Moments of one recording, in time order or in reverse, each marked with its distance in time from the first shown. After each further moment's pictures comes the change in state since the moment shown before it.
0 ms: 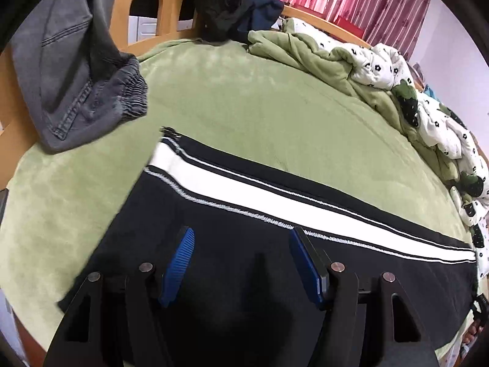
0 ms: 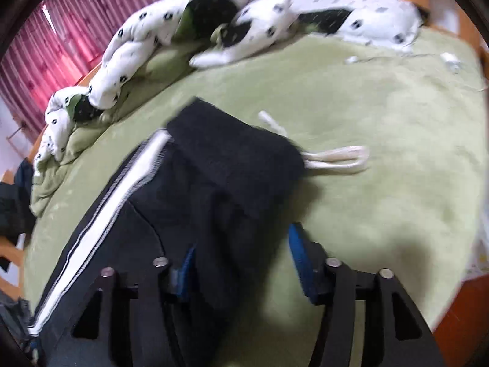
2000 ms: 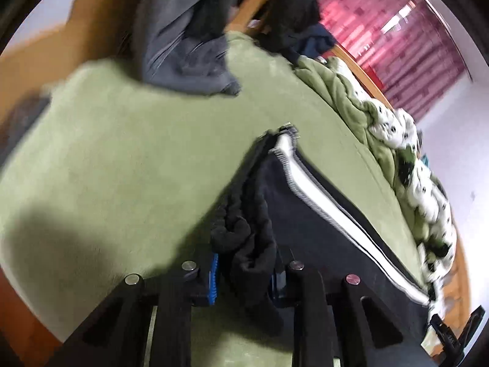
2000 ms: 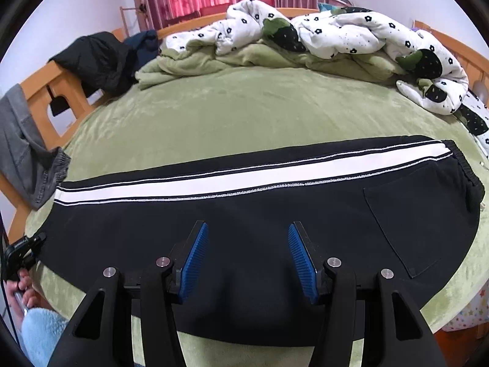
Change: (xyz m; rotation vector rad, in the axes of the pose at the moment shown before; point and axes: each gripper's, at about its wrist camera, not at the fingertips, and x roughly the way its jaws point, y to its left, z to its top) left arm -0.020 0.130 -0.028 -0.275 -0.042 -0.151; right arm -0.123 0.318 -0.200 -0.593 0.071 0.255
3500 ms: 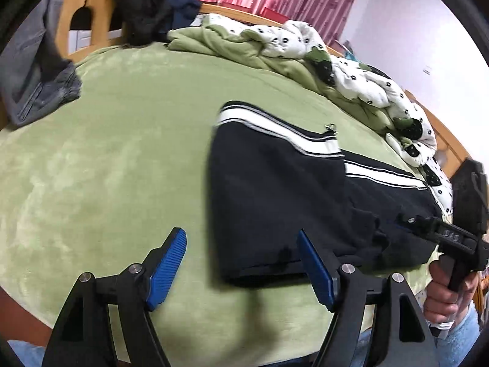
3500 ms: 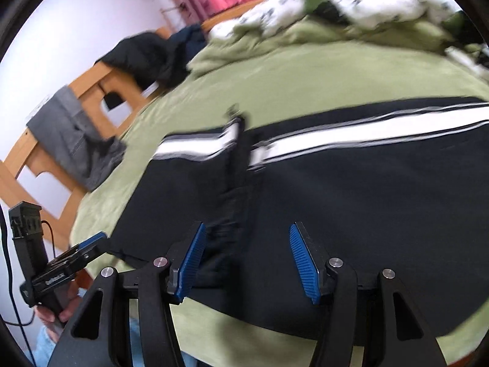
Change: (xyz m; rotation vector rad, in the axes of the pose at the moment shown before) left arm -0.019 -0.172 -0.136 0.450 0.085 -0.089; right arm 0.039 -0.008 -0.034 0.009 0.086 0.362
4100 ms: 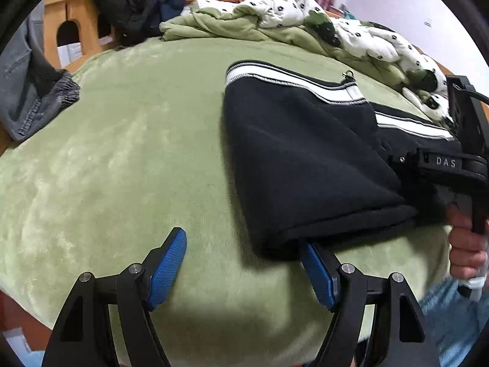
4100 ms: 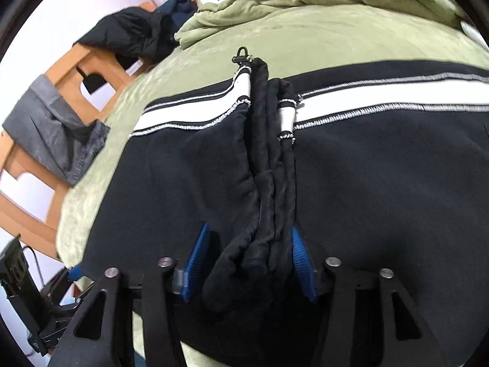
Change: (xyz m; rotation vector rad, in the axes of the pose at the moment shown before) left arm 0.035 -0.005 -0.021 0.146 0.051 0.143; right arm 0.086 0.022 0.004 0.039 0.105 -0.065
